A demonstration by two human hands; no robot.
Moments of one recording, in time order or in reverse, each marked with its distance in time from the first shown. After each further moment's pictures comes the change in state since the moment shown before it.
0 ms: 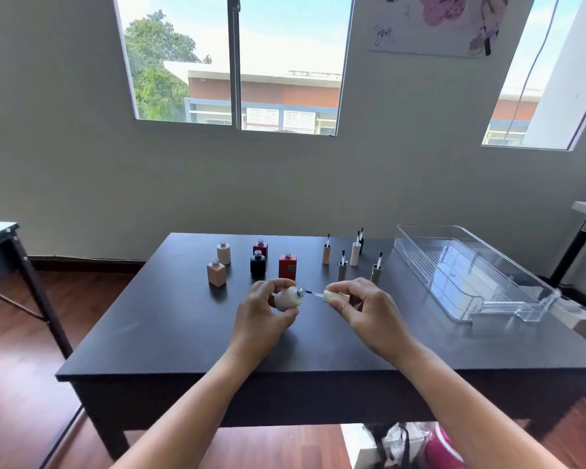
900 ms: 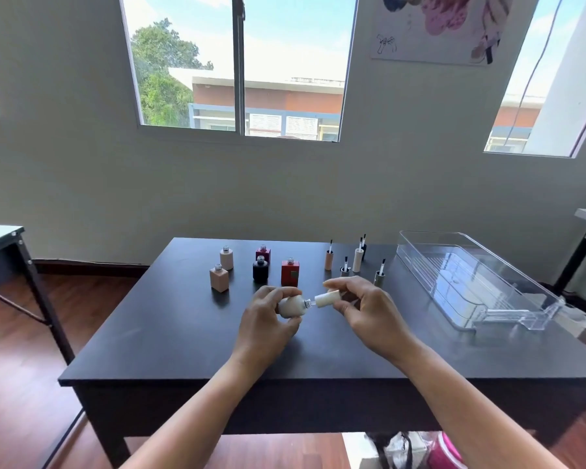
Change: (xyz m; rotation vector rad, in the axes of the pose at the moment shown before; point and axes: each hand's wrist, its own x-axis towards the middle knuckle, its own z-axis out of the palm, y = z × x) left_hand -0.001 0.000 0.001 0.120 0.001 0.080; right_hand 0.011 -0.009 0.000 0.018 -0.056 -0.020
